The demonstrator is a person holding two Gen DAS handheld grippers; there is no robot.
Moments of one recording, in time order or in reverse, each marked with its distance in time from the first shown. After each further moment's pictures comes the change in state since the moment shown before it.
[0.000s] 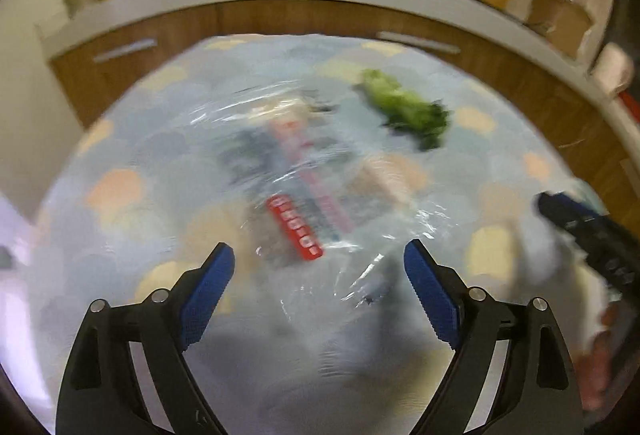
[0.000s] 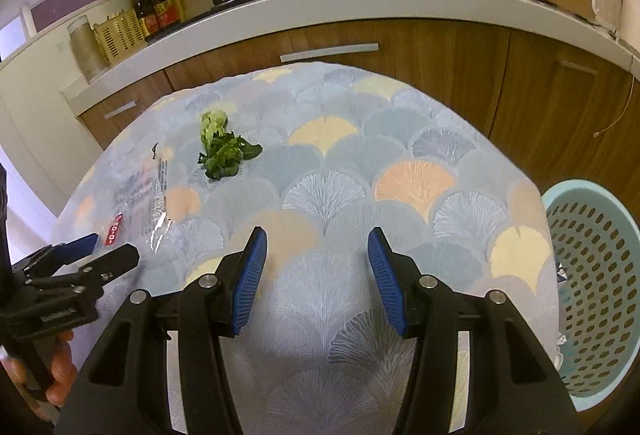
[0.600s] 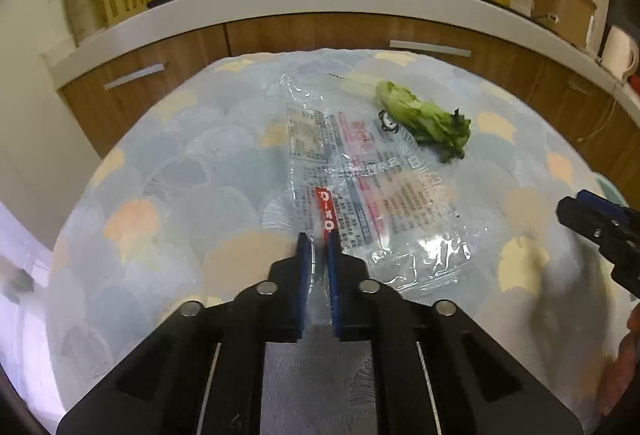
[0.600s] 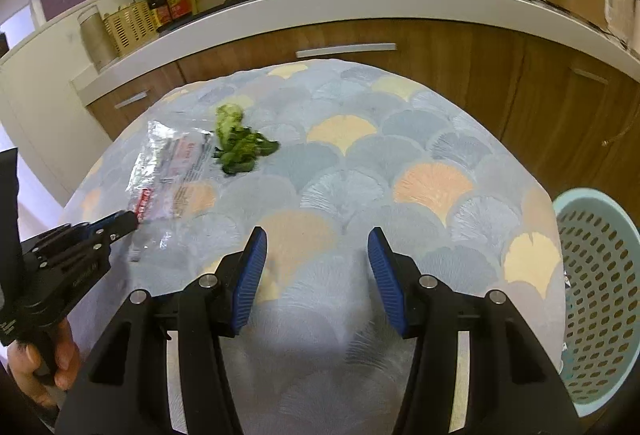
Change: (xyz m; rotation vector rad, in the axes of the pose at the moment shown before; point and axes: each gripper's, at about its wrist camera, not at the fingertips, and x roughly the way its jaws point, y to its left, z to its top) left arm 0.005 0.003 0.011 0.047 -0.052 0.018; right arm -0.001 0.018 0.009 -0.056 0.016 0.029
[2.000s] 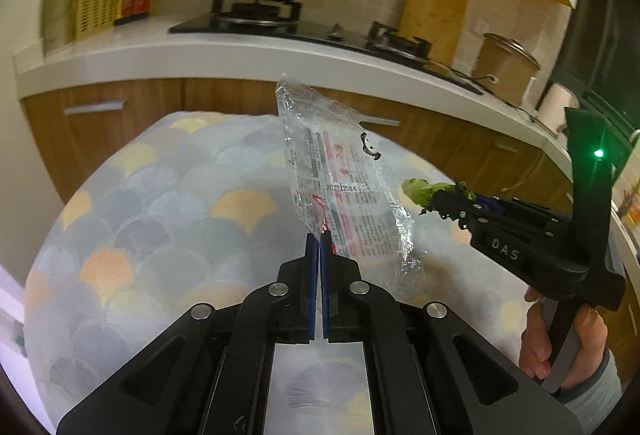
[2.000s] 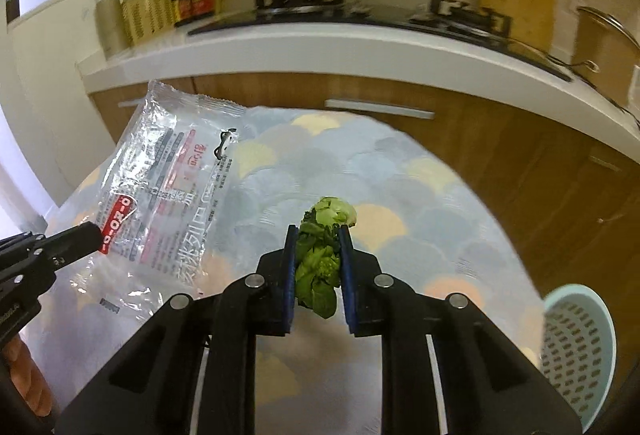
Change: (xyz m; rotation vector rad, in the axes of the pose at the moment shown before) left arm -0.049 -0.004 0.029 -0.045 -0.141 -0.276; right arm 0.000 0.019 0.055 -0.128 -0.073 -0.069
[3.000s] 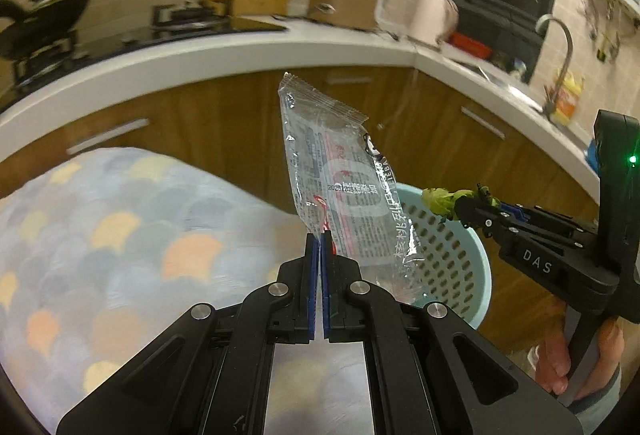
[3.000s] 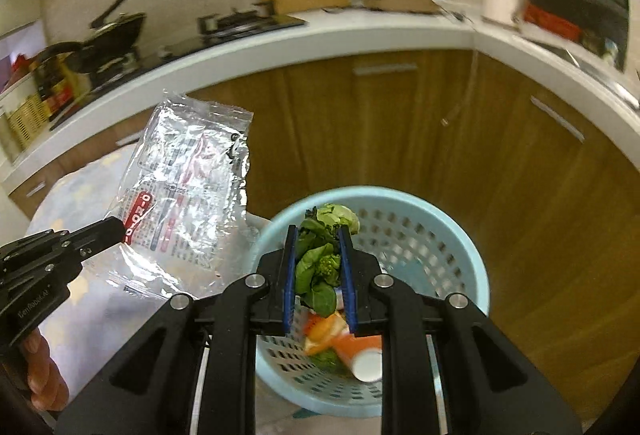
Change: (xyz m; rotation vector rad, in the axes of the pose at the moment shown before) left arm 0.082 -0.256 -0.022 0.350 0.124 -0.299; right arm -0.123 -0.239 -0.115 0.414 -0.018 -0.309
